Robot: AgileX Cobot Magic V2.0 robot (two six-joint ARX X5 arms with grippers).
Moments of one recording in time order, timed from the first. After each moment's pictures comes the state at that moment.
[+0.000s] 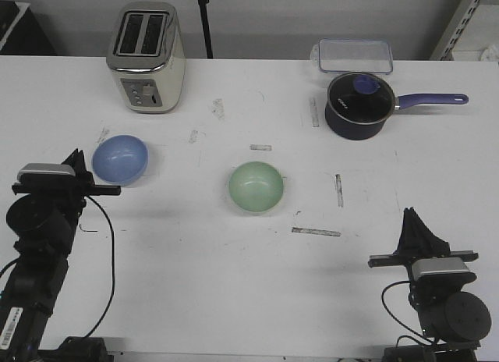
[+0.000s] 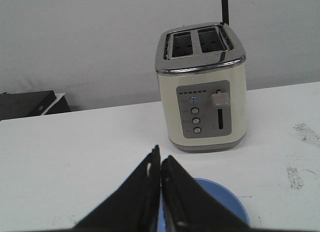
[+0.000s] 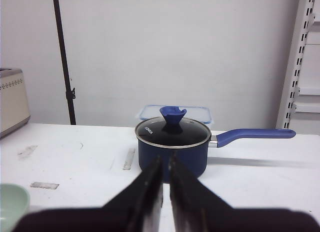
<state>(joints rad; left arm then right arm) -0.01 0.86 0.83 0.05 -0.13 0.17 0.09 0.28 0.43 -0.09 0.00 0.00</state>
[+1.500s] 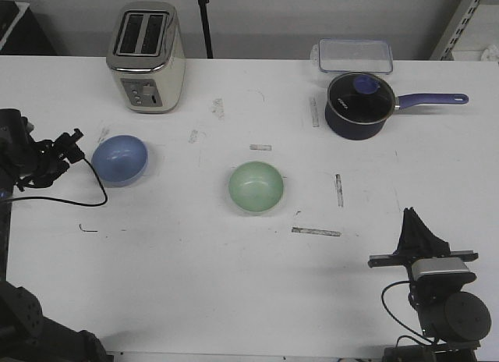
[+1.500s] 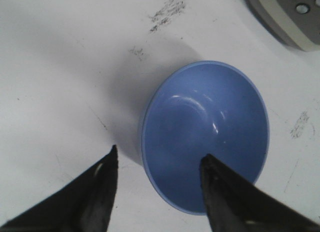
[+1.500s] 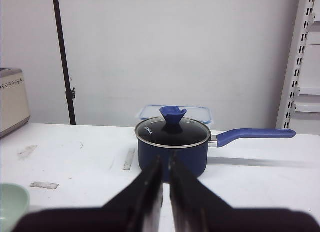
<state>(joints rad) 0.35 1.62 1.53 -0.81 0.29 -0.38 0.09 0.28 0.43 -0.09 0.00 0.00</state>
